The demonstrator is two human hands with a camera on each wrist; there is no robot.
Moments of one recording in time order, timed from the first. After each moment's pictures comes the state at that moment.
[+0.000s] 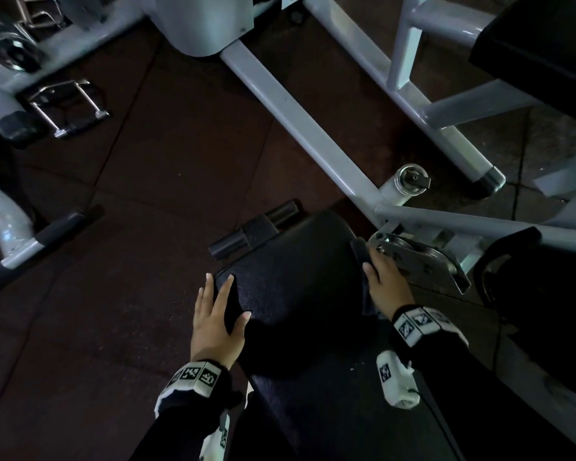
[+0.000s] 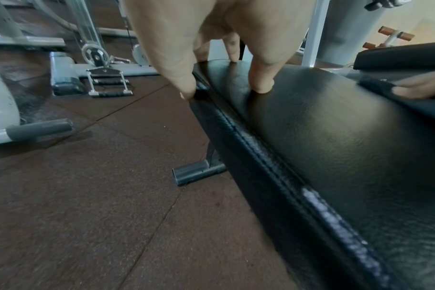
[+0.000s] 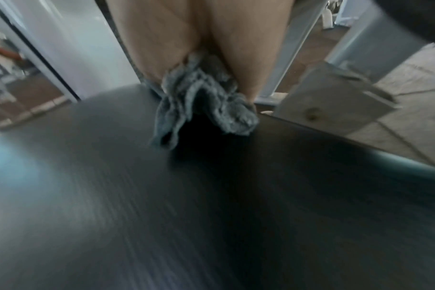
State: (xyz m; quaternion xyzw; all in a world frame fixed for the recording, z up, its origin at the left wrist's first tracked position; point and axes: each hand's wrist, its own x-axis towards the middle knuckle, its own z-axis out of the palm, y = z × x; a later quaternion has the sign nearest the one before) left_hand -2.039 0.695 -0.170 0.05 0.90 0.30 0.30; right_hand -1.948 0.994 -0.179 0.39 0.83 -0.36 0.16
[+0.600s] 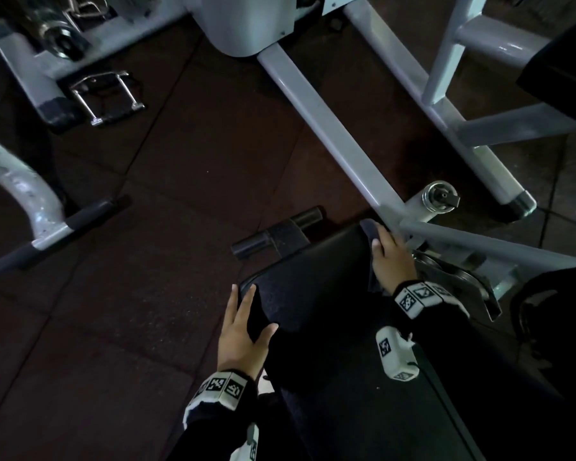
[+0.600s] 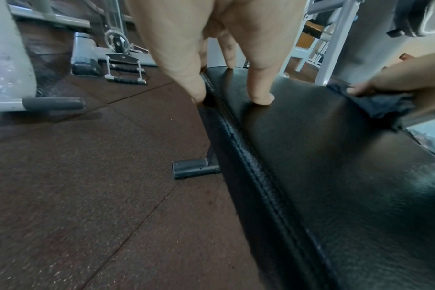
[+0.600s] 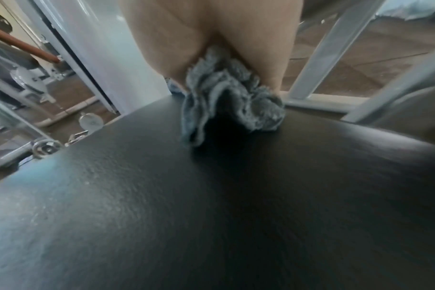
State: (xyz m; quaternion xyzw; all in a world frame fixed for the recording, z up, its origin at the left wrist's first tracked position) left_hand -2.041 0.684 -0.160 -0.01 0.88 0.35 0.33; right_hand -2.040 0.979 -0.175 0.39 0.86 -0.30 0.15
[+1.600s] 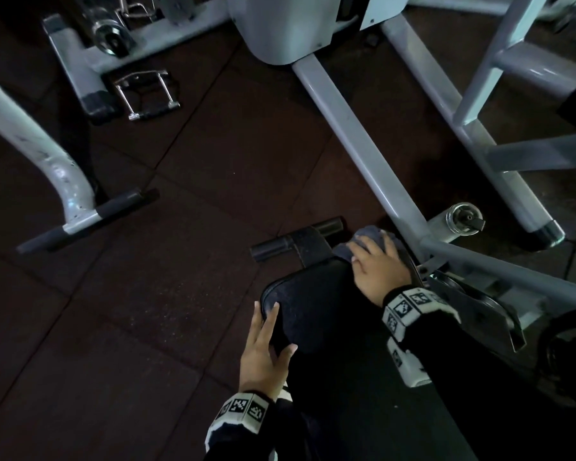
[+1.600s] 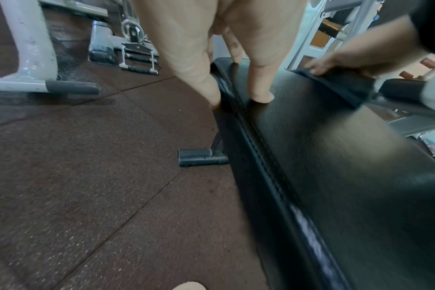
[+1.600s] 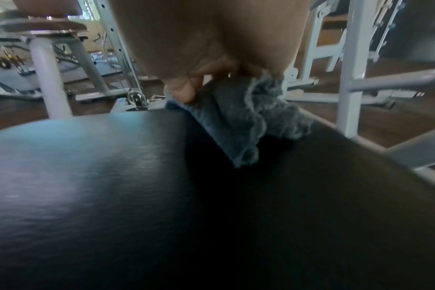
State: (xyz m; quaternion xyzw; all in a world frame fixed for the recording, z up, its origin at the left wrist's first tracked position) left_hand -2.016 0.671 -0.170 -0.01 0.85 0.43 0.31; right_hand -2.077 0.926 -0.165 0.17 0.94 -0.14 0.24
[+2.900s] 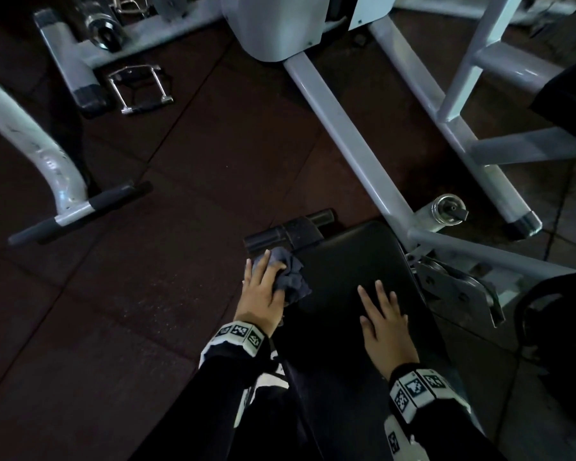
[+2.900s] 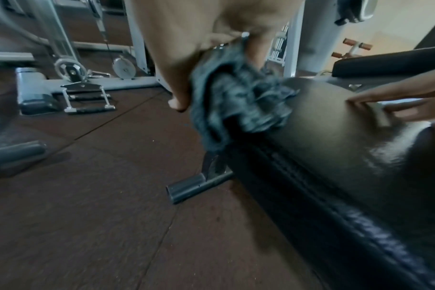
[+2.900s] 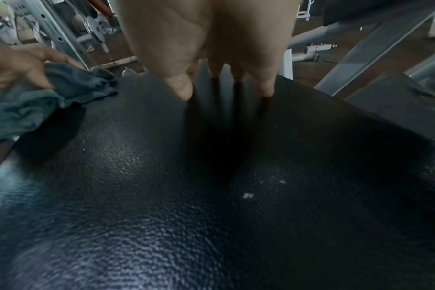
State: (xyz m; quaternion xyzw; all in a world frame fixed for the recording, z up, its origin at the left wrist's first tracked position) left_hand -2.066 0.687 -0.178 0.11 0.86 0.38 0.32; right_hand -1.935 0.890 -0.150 0.27 0.89 -0.24 0.27
